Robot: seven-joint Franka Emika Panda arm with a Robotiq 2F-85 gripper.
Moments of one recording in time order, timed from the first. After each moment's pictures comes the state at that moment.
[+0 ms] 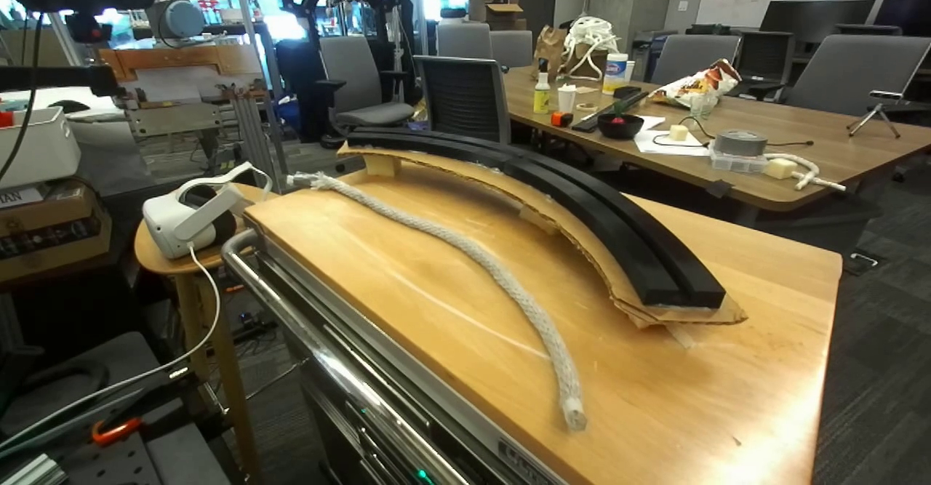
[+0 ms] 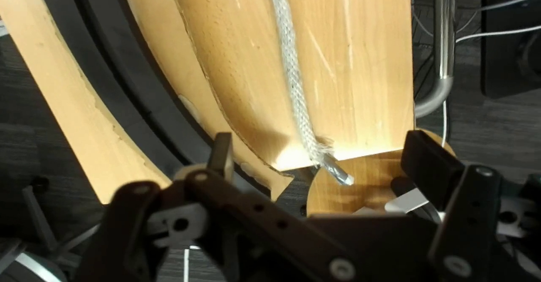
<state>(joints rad) 0.23 -0.11 0.06 -2.00 -0.04 1.94 -1.05</state>
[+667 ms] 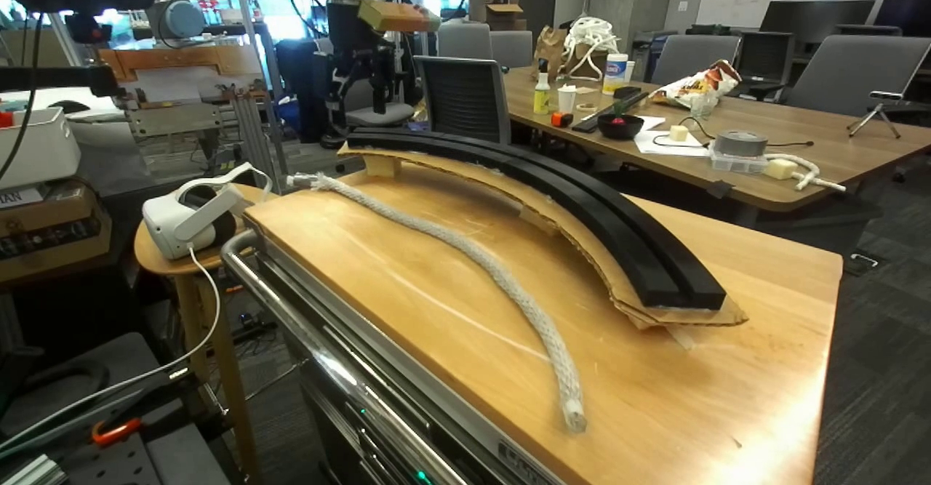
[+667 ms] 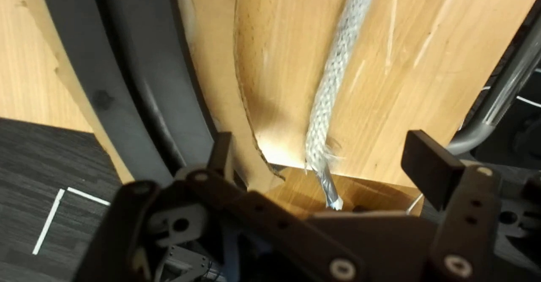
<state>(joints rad) 0.20 0.16 0.12 -1.96 0.05 2.11 -1.50</state>
